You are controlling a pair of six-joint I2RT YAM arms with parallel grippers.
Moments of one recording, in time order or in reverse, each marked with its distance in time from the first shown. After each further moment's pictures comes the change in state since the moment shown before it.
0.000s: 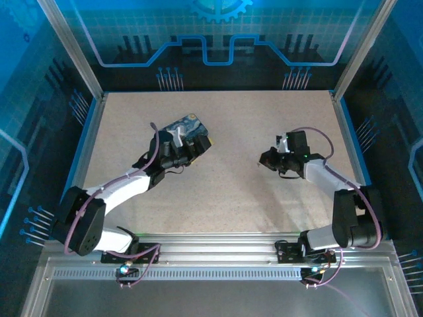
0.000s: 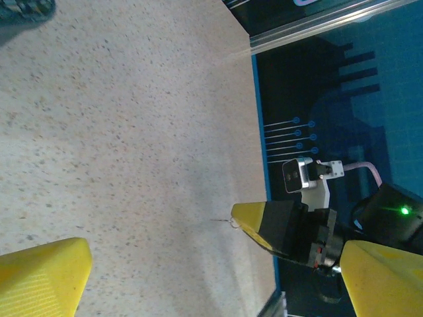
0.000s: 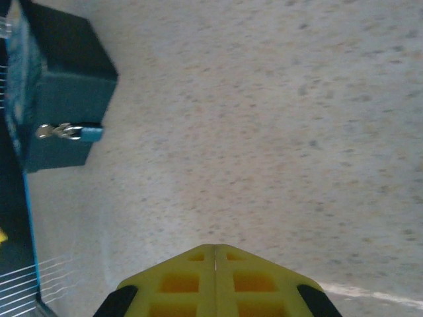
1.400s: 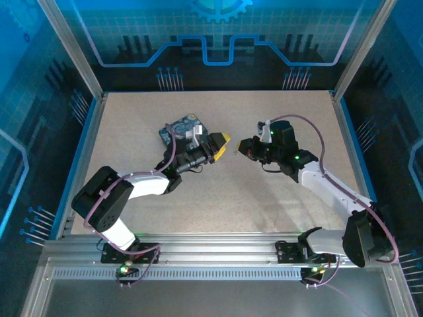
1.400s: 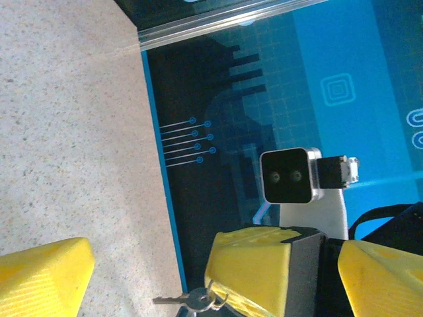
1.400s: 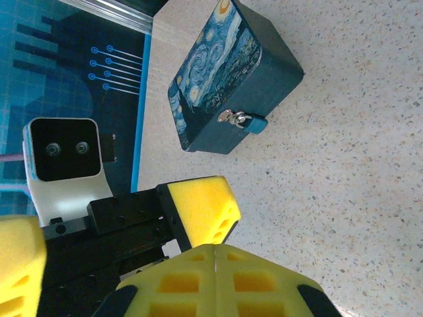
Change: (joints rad) left arm -0.157 0.232 -0.020 0.634 -0.051 -0.257; right arm 0.260 -0.125 0.131 0.077 0.045 0.233
